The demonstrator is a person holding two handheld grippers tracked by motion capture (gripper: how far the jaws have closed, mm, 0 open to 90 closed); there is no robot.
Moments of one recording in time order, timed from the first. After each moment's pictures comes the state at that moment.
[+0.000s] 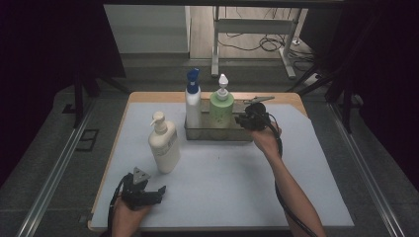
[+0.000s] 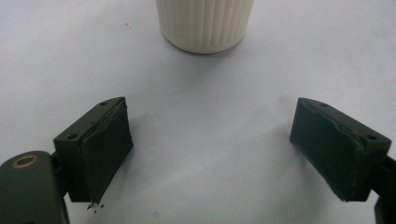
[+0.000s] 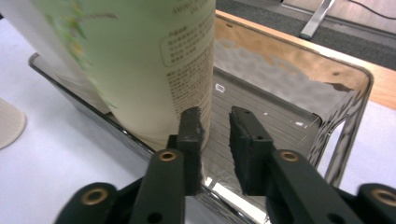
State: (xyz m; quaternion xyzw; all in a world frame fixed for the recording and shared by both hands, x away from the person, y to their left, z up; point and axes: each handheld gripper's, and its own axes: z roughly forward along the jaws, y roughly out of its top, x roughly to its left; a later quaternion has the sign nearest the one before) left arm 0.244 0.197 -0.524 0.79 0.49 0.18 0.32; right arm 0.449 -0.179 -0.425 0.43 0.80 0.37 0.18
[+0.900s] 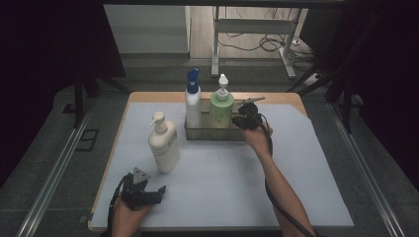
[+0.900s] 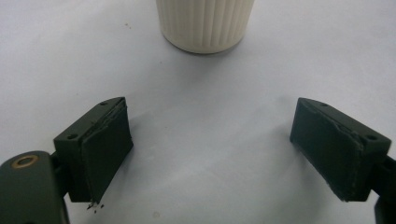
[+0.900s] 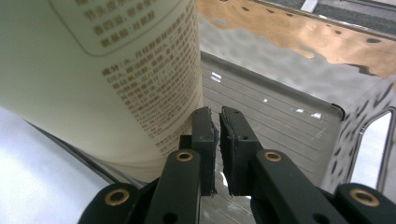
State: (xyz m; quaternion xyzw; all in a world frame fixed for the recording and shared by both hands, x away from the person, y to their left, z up) left arm 0.244 0.197 -0.524 0.79 0.49 0.18 0.32; right arm 0.474 -0.163 -0.455 0.46 0.80 0.35 0.17
